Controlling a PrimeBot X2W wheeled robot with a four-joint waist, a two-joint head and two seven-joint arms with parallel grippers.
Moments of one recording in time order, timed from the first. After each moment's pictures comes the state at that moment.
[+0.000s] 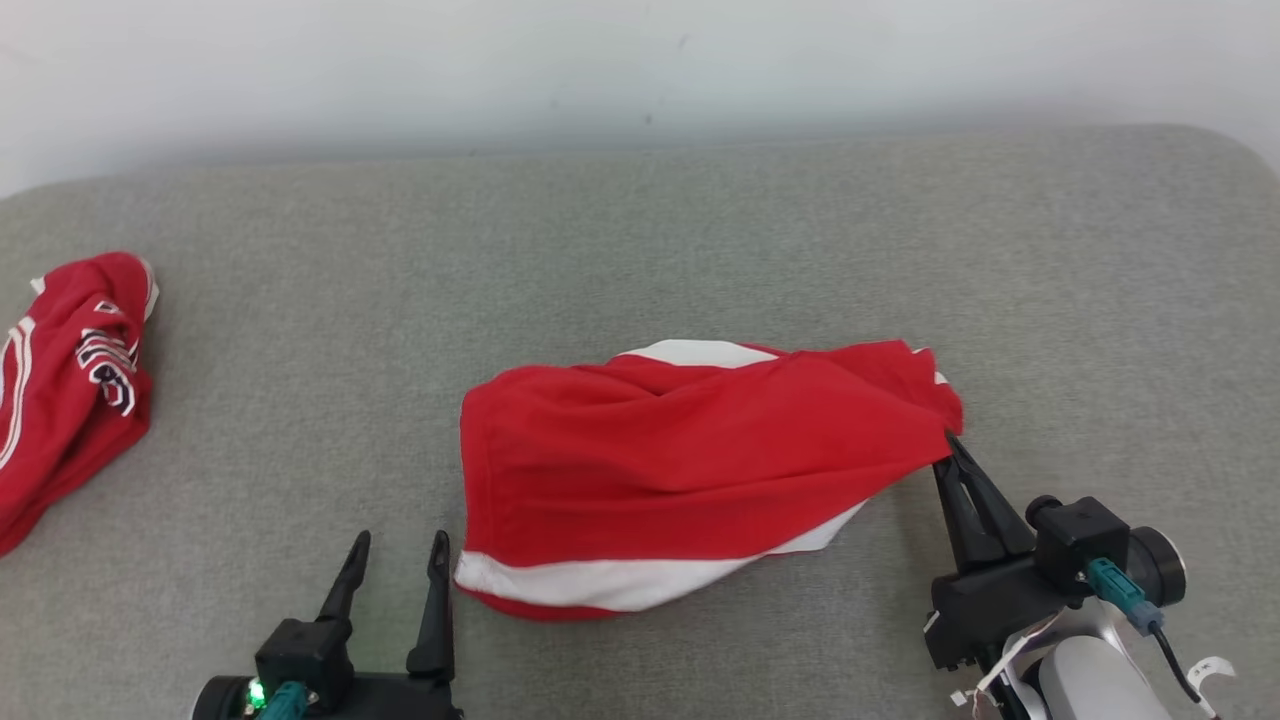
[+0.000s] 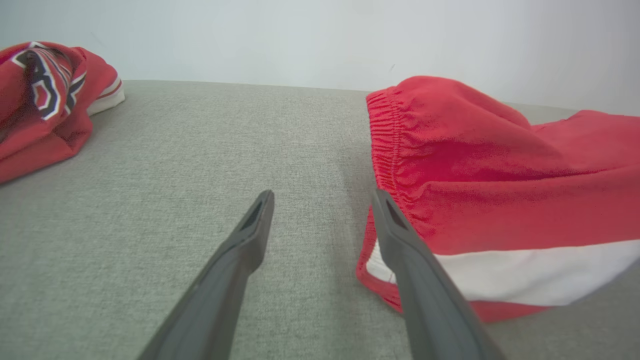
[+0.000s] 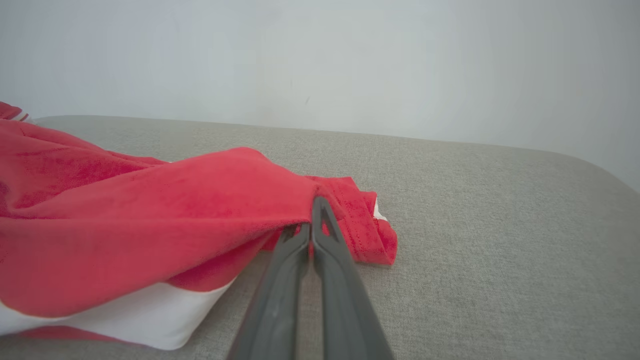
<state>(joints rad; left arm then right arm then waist) -0.14 0.05 -0.09 0.36 -0.18 -0.09 -0.26 -0.27 -0.19 0.11 0.43 0.12 0.13 -0.26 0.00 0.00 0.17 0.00</state>
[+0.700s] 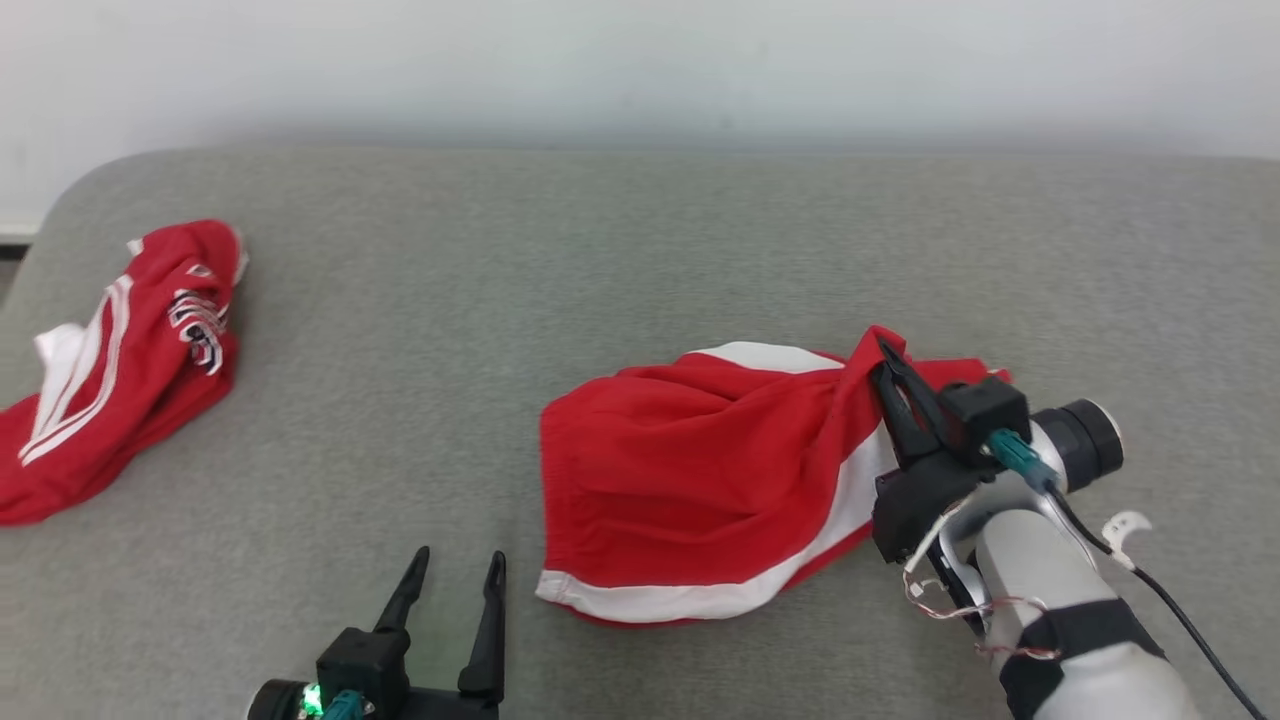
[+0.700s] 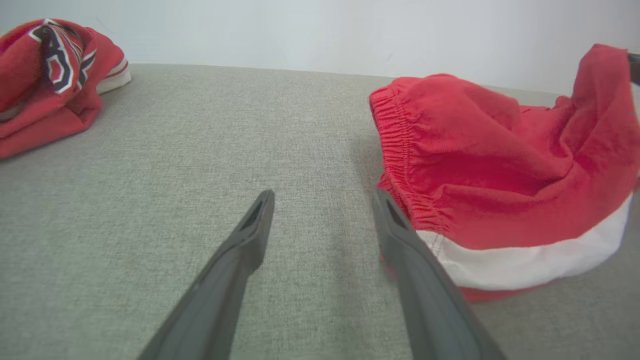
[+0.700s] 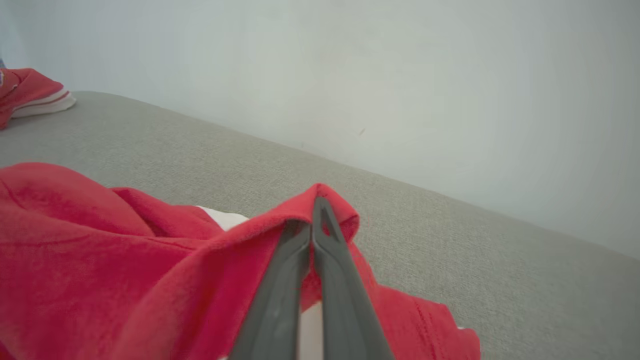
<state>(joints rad) -0.14 0.05 -0.20 0.38 -0.20 -0.07 -0.26 -0.56 -0.18 0.21 0.69 0.01 0.13 -0.26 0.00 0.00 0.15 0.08</state>
